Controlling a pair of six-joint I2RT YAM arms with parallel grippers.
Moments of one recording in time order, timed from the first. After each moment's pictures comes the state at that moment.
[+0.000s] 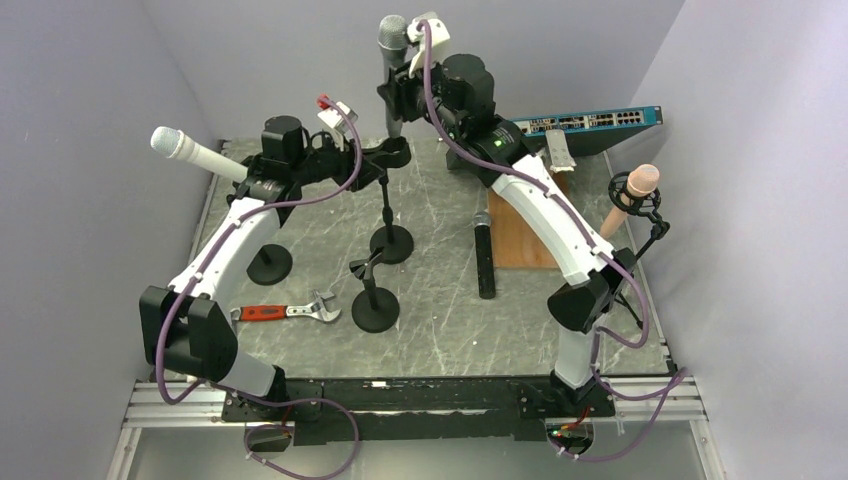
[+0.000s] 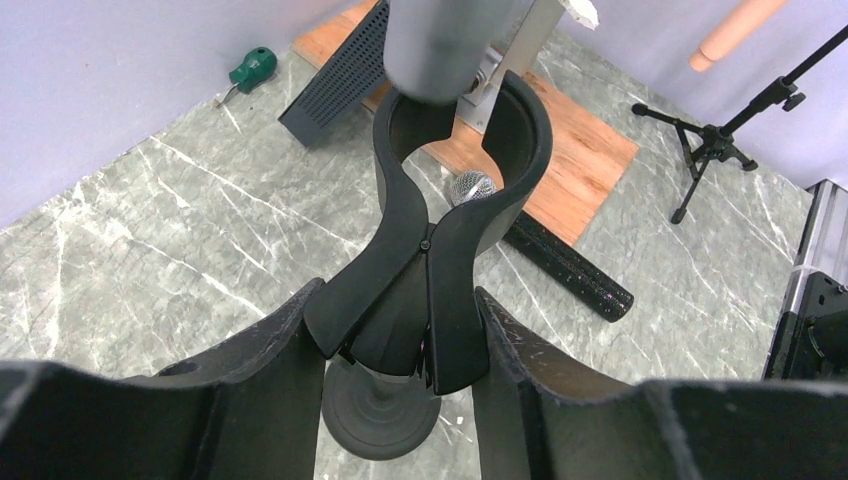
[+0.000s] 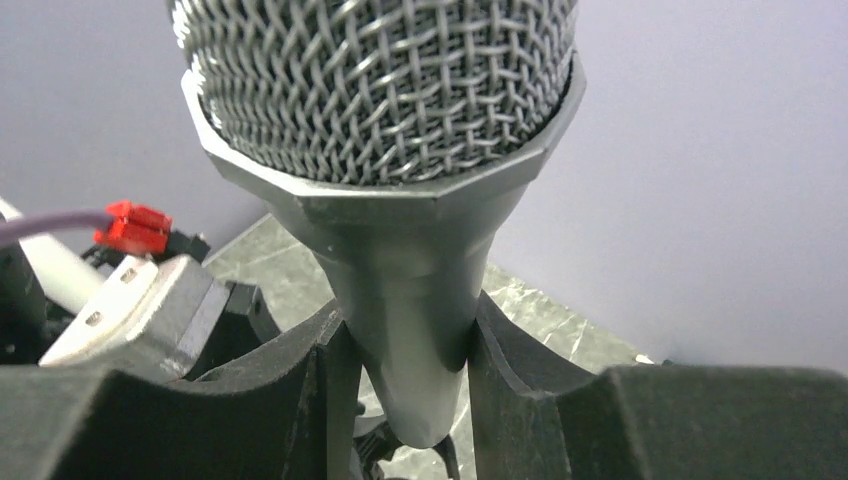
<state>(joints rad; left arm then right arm) -0.25 1.47 1.31 -0.10 0.71 -0.01 0.69 1.89 2.22 -0.36 0.01 0.03</state>
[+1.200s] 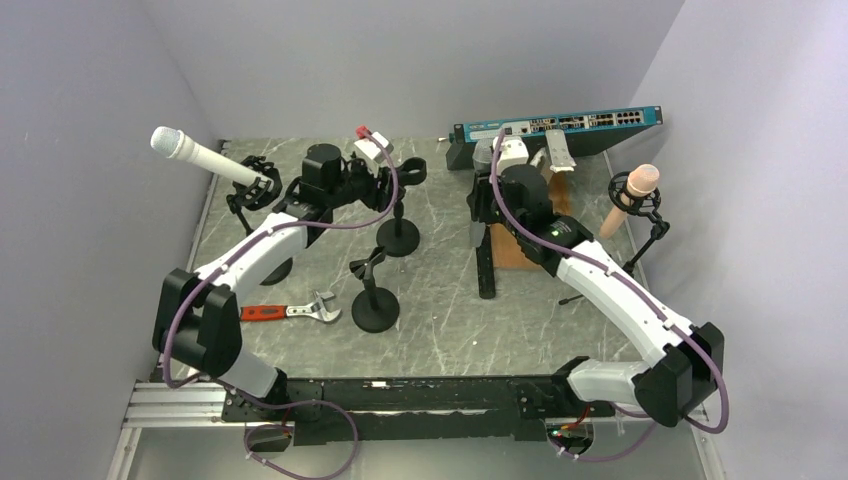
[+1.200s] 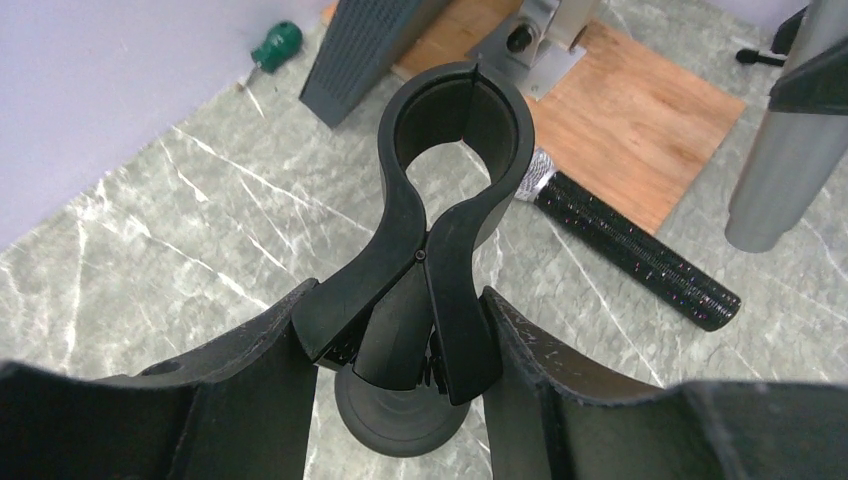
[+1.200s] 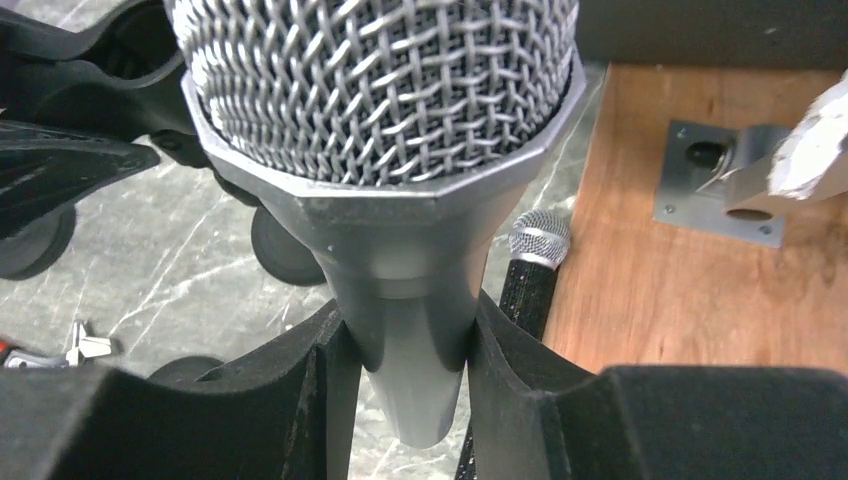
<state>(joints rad) -0.42 1.50 1.14 0.10 0.45 0.11 0.57 1.23 1.12 -0.28 0.22 0.23</state>
